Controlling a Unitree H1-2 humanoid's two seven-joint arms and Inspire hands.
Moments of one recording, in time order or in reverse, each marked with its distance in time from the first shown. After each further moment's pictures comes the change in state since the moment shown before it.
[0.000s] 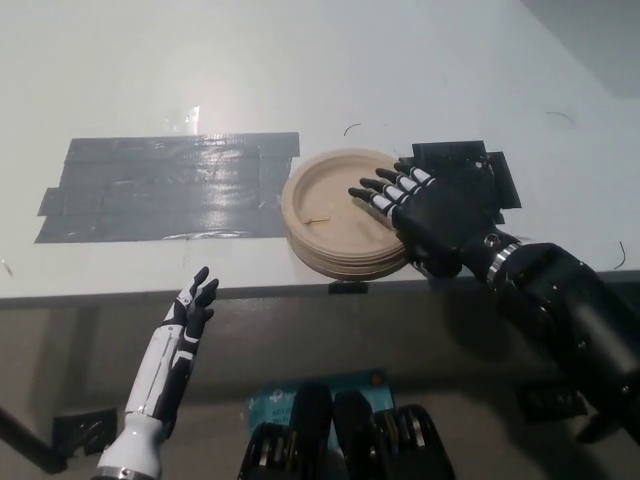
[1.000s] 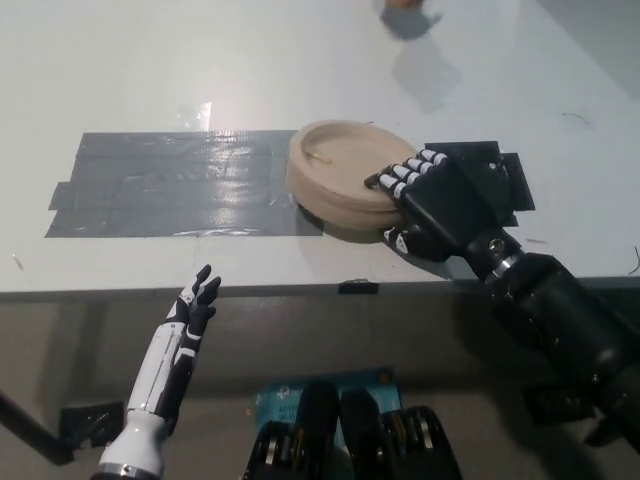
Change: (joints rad) left_arm -0.014 0.002 -0.002 0.002 -0.001 0.009 0.000; right_arm -0.060 0.022 0.070 0.279 -0.111 -0.070 -0.690
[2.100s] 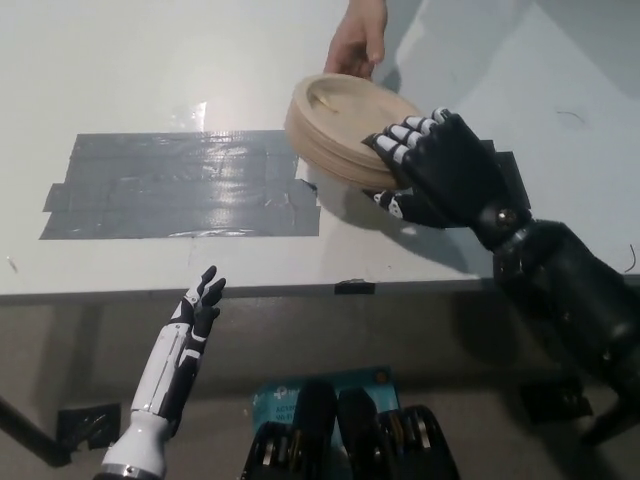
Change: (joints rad) left_arm 0.006 0.006 -0.015 -0.002 0.004 0.000 0.000; right_arm -0.078 -0.004 -0.018 -0.007 -0.067 -0.049 -0.090
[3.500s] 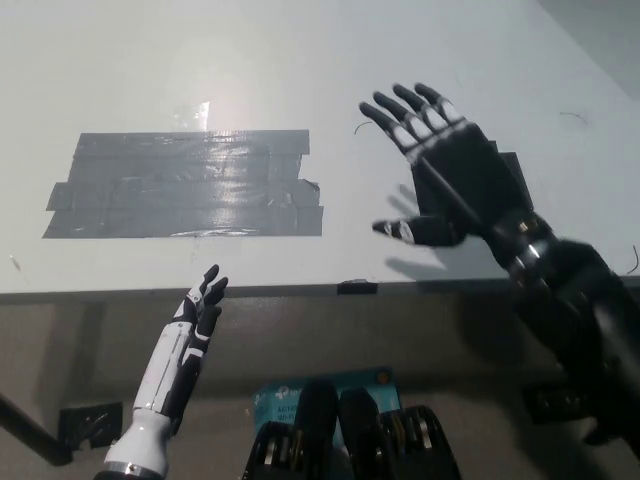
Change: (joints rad) left_arm -0.006 0.000 -0.004 0.006 0.010 0.003 0.000; right_arm 0.276 -0.022 -0.201 -0.634 0.248 0.188 0.613
